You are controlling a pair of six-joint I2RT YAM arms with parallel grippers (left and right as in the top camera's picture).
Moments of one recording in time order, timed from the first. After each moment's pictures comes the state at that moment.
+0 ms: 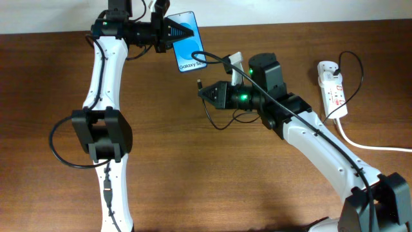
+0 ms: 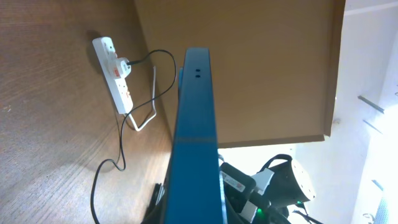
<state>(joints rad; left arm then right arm) -0.05 2.50 2.52 -0.93 1.52 -0.43 0.40 1.60 1.17 -0.13 -0.71 0.63</state>
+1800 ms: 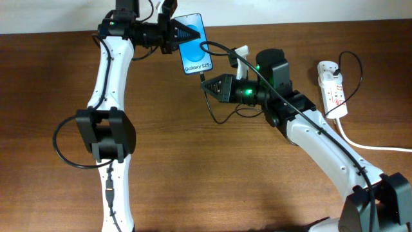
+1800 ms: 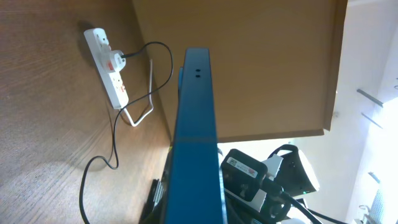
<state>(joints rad) -0.09 2.50 2.52 -0.94 1.52 -0.42 0.36 1.60 1.17 -0.05 -0.75 0.68</state>
